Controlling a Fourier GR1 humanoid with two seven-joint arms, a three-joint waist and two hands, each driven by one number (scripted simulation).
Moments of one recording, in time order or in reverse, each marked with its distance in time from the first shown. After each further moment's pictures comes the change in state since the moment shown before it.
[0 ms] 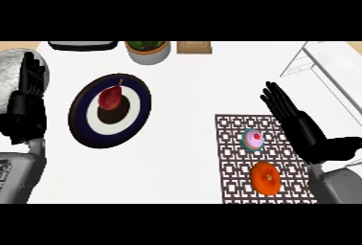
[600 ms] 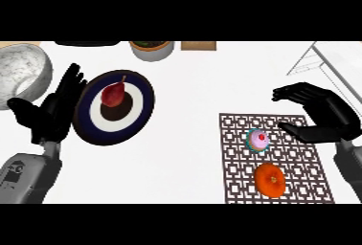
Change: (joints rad) left arm 0.002 -0.038 -0.071 -0.016 0.157 -0.221 0.225; right arm -0.134 -0.112 -0.113 0.180 -0.106 0.313 -0.030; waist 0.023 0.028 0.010
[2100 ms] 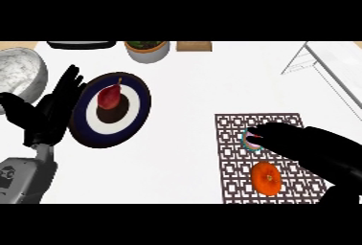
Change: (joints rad) left arm 0.027 -0.007 0.033 -0.085 0.007 -0.035 0.136; right arm 0.074 -0.287 0.225 -0.668 0.804 0.200 0.280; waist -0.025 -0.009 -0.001
